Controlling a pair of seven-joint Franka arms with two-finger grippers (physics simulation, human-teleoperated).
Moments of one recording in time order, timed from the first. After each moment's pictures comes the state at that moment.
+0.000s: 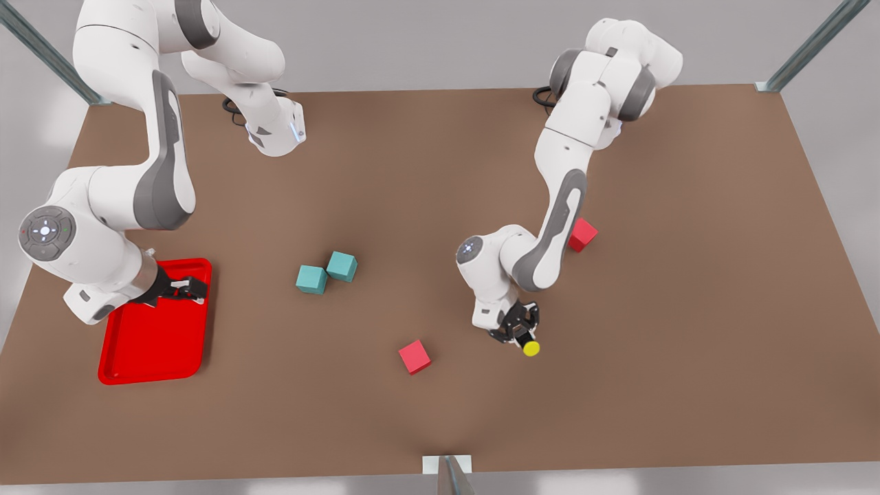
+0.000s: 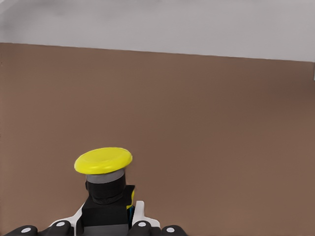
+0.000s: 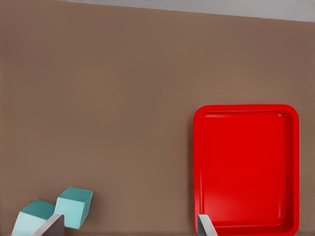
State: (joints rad) left arm -0.70 0.88 0.15 -1.38 0.75 2.21 -1.45; right arm -0.03 0.33 0.08 -1.40 -0.07 1.72 0.00
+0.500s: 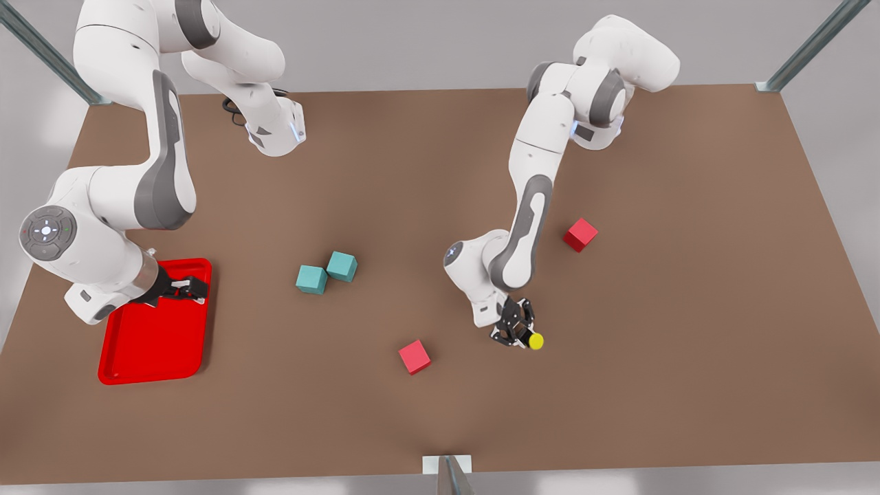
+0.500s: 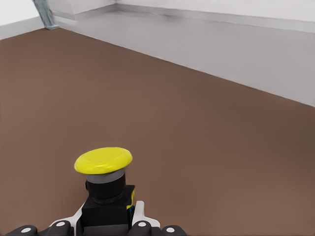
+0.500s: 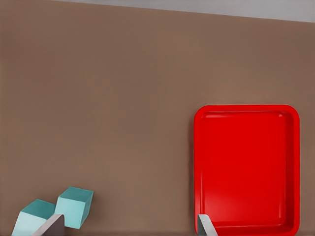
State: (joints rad) left arm -0.88 1.01 0.37 -1.36 0.75 2.20 -1.94; right arm -0.03 0.33 0.08 -1.40 -0.07 1.72 -0.01
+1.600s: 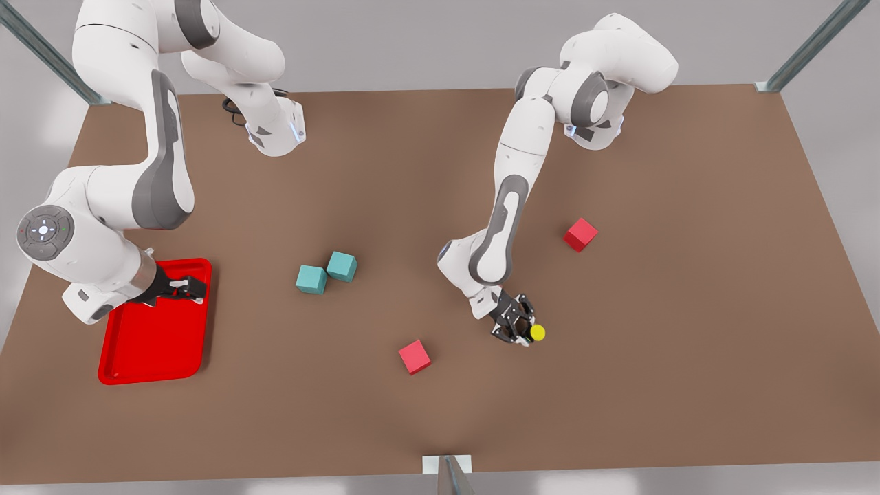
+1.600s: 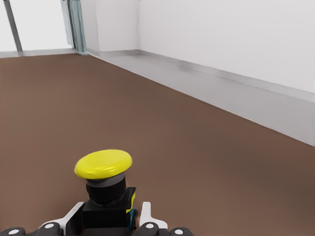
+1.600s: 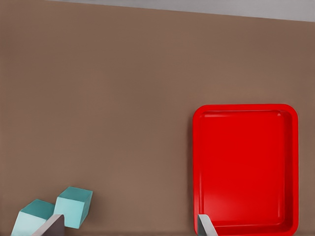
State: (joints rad) left arm -0.97 1.09 0.43 -1.36 0.88 2.12 -2.27; right arm -0.03 0.33 0.08 -1.40 -0.07 1.72 -0.01
